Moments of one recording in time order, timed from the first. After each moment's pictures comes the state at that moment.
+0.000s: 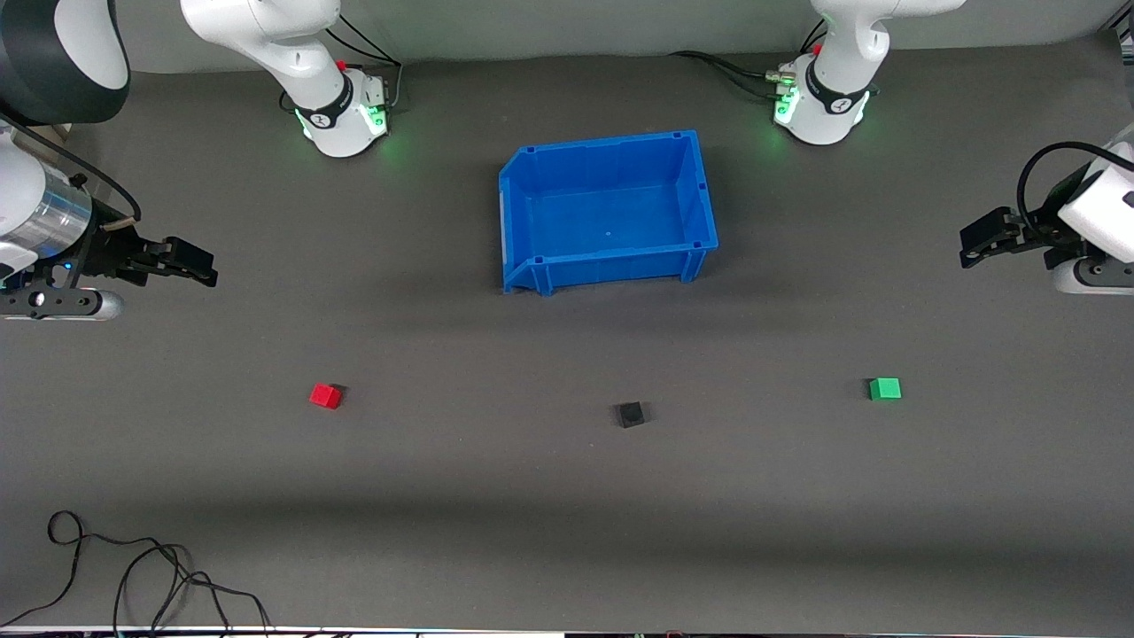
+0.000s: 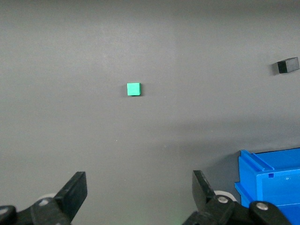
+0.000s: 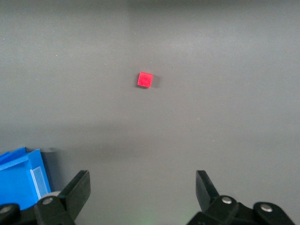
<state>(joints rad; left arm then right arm) -0.01 0.01 -0.03 -1.60 0.02 1.58 0.00 0.12 0.03 -0.07 -1.66 0.00 1.61 0.11</state>
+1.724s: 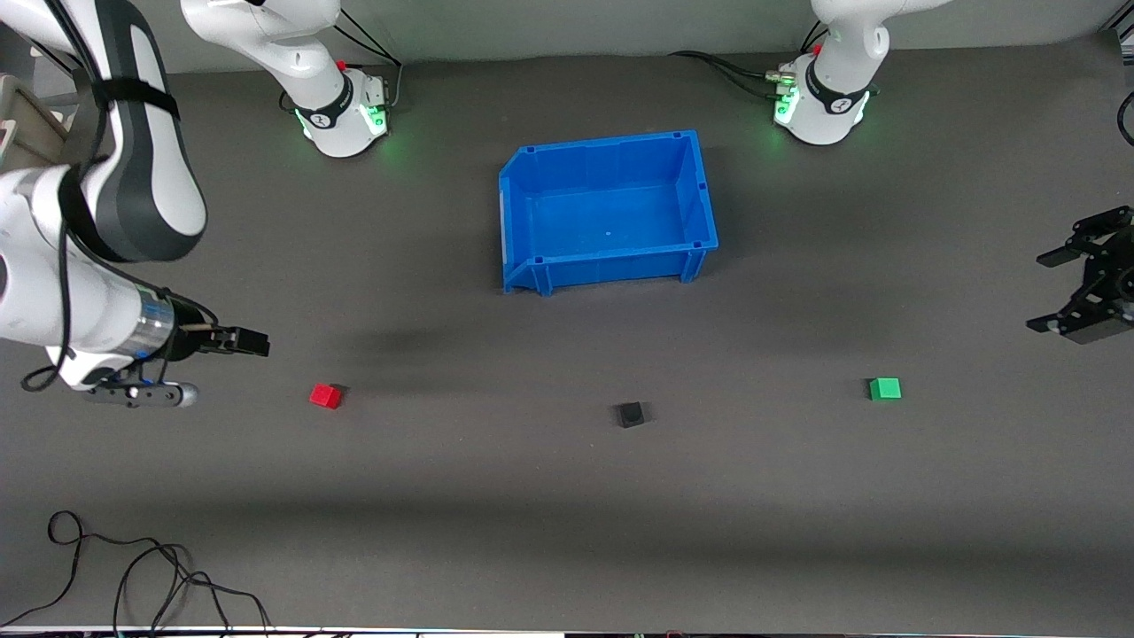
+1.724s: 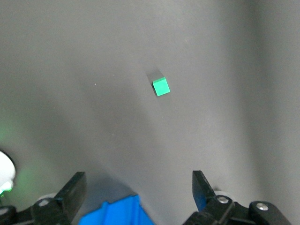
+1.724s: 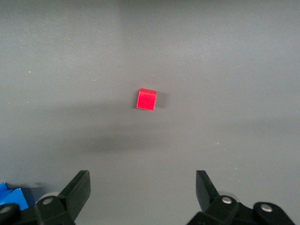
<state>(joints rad) 0.20 0.12 -0.02 -1.60 -0.19 1.63 -1.07 0.11 0.27 -0.09 -1.69 0.05 1.82 0.12</state>
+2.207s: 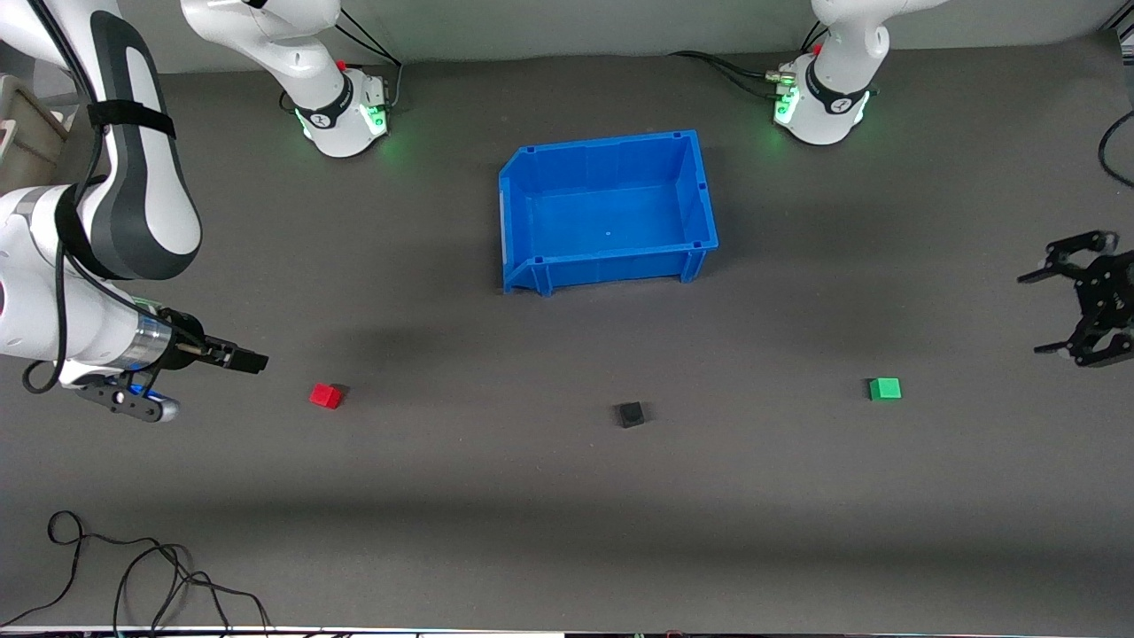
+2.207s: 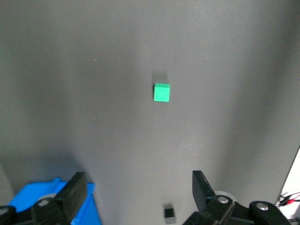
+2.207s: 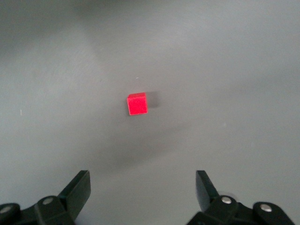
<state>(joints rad) 0.24 0.20 -0.02 -1.66 -0.29 1.76 -1.35 0.10 0.29 -0.10 -1.68 0.08 1.82 0.50</state>
